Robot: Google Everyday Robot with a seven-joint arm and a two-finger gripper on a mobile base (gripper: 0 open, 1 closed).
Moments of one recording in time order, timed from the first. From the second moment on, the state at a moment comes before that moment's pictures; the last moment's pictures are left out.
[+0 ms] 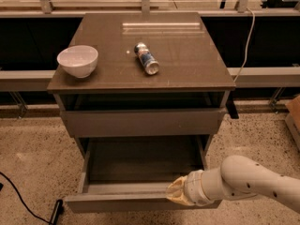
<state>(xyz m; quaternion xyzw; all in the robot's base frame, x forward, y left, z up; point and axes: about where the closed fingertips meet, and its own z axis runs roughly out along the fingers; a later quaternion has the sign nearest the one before) 0.401 -0.082 0.540 -0.60 0.71 0.23 0.29</state>
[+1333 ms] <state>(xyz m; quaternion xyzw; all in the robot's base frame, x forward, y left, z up) 0.384 -0.067 0.459 -0.61 0.70 0.26 0.26</state>
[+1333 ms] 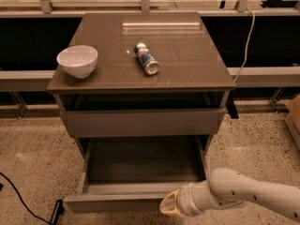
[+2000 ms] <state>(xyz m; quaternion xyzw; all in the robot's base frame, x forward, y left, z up) 0.370 -0.068 0.384 -0.58 0.72 0.27 0.26</state>
